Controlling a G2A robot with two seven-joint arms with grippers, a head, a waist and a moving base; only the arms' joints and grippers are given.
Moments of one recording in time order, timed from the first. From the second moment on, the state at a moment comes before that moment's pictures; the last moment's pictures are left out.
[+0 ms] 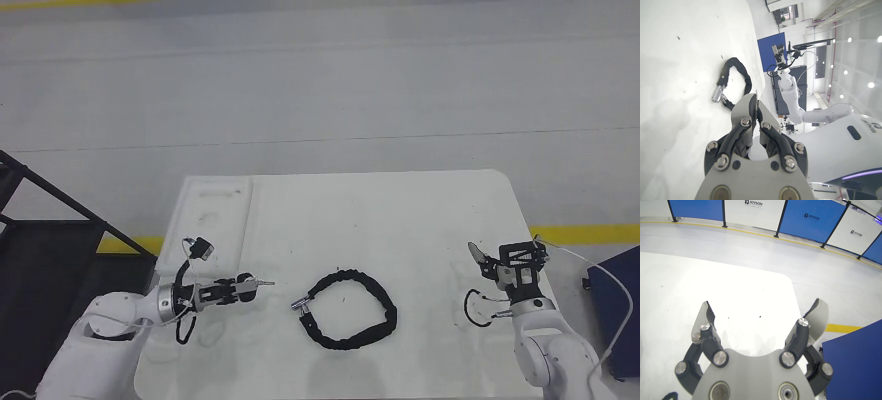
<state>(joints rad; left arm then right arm) 1.47 -0.86 -1.44 -1.48 -0.51 -0.41 -1.20 -1.73 -1.15 1.60 -1.80 -1.33 0.00 0.00</state>
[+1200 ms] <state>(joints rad) 1.47 -0.86 -1.43 -1.48 -0.51 -0.41 -1.20 -1.26 -1.16 1.14 -1.71 -1.89 -0.46 -0.11</state>
